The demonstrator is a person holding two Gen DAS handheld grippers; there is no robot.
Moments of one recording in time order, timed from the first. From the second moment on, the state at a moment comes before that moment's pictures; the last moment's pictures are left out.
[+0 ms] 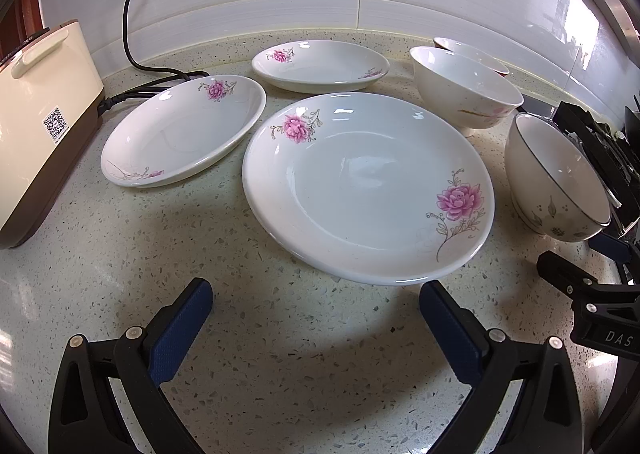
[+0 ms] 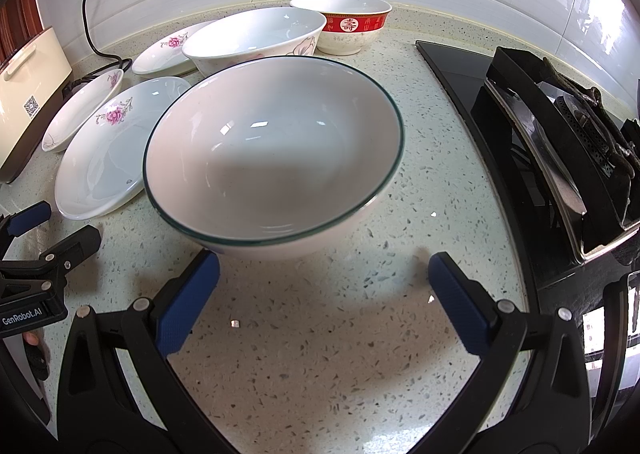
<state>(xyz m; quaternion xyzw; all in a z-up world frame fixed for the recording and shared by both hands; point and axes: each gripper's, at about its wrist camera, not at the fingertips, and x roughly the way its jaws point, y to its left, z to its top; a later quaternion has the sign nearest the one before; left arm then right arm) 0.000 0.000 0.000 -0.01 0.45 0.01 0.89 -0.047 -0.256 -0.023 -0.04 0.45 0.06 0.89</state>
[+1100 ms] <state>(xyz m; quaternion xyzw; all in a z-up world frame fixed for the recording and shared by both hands) 0.000 0.000 0.000 -0.01 0.45 0.01 0.89 -0.047 -0.256 -0.023 -0.04 0.45 0.06 0.89</state>
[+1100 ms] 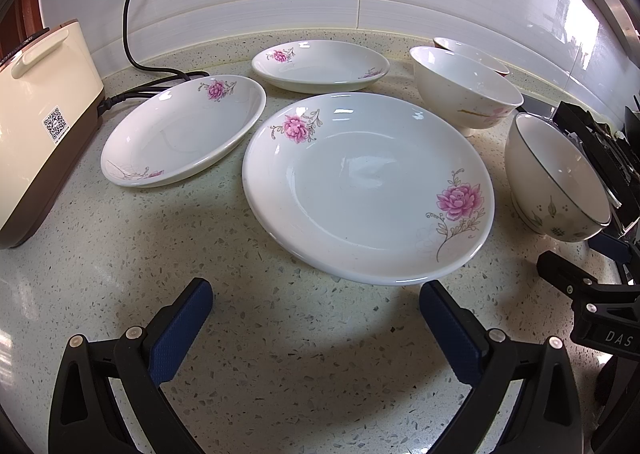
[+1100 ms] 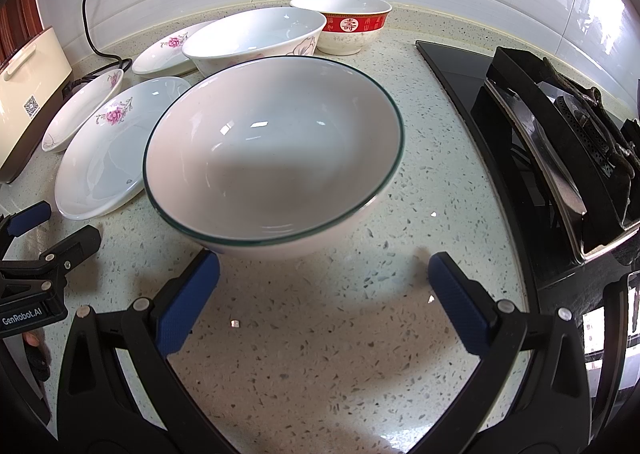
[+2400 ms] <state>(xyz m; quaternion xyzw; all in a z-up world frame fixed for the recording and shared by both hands) -0.018 0.041 0.006 -0.09 0.44 0.01 0.89 -0.056 -0.200 -0.012 0.11 0.44 0.23 0.86</state>
